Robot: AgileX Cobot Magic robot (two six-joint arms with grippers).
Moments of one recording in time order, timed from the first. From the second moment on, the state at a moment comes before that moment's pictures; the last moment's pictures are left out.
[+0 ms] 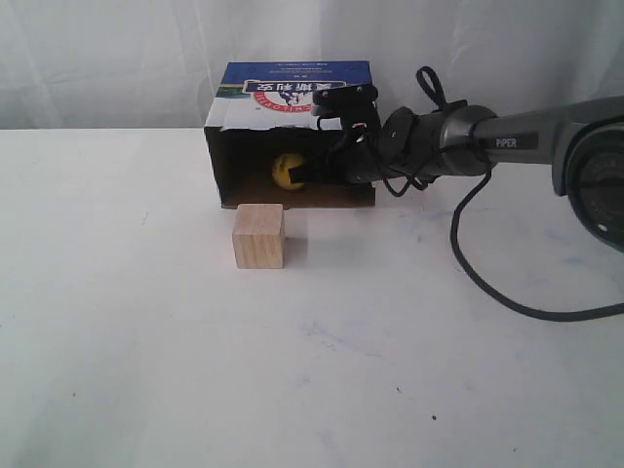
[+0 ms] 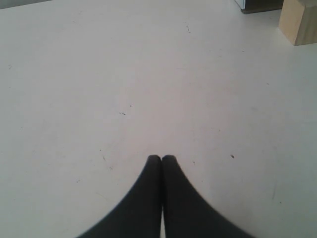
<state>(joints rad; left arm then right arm) 0.05 0.00 0.02 -0.01 0.44 0.10 0.41 2.29 -1.66 0.56 0.10 -0.53</state>
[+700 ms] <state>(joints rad) 0.05 0.00 0.02 -0.01 0.44 0.10 0.41 2.22 -1.66 0.57 0.53 -0.51</state>
